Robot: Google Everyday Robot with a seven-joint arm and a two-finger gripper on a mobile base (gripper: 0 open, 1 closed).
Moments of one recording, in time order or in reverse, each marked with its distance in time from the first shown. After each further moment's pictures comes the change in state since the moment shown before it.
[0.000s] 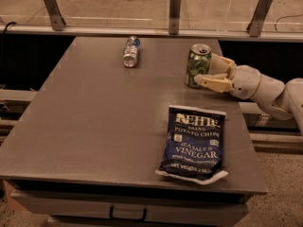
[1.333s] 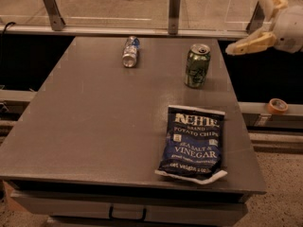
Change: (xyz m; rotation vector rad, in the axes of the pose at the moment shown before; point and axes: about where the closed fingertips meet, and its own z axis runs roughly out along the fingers) arm -0.146 -0.046 -0.024 0.168 0.260 -0.305
